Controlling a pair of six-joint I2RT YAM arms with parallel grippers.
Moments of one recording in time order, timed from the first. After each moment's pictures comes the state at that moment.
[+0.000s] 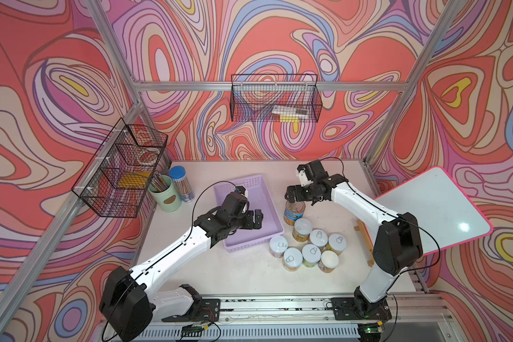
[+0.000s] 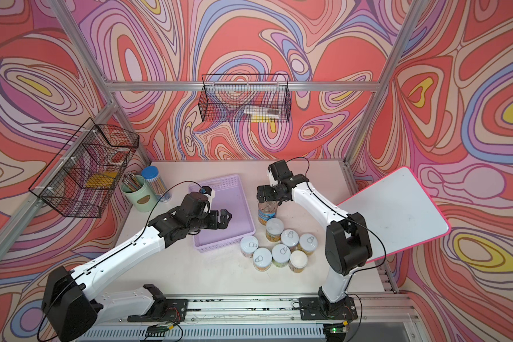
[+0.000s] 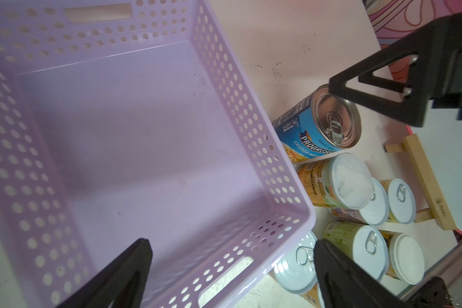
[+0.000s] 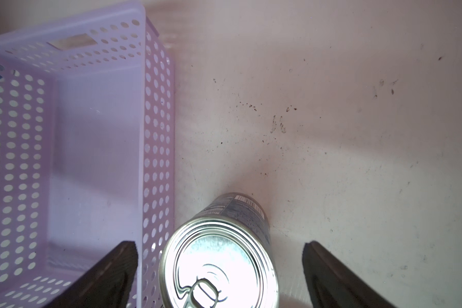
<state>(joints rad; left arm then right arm) -0.63 1.25 0.94 -0.45 0.00 -0.53 0.41 1.76 1.47 -0.72 -0.09 0.22</state>
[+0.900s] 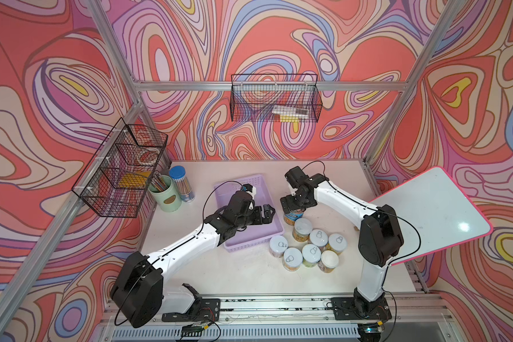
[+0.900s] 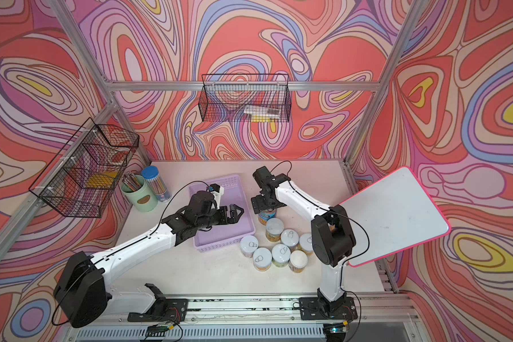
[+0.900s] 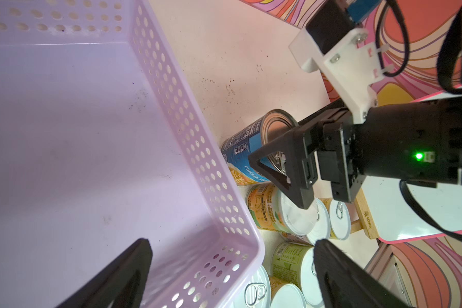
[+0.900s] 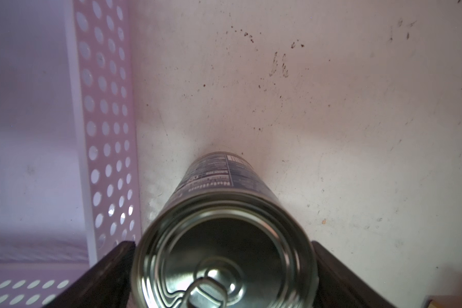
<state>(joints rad) -0.64 1.34 0.90 -0.19 0.12 -0.65 0.53 1.89 1.57 -0.94 0.10 0.21</state>
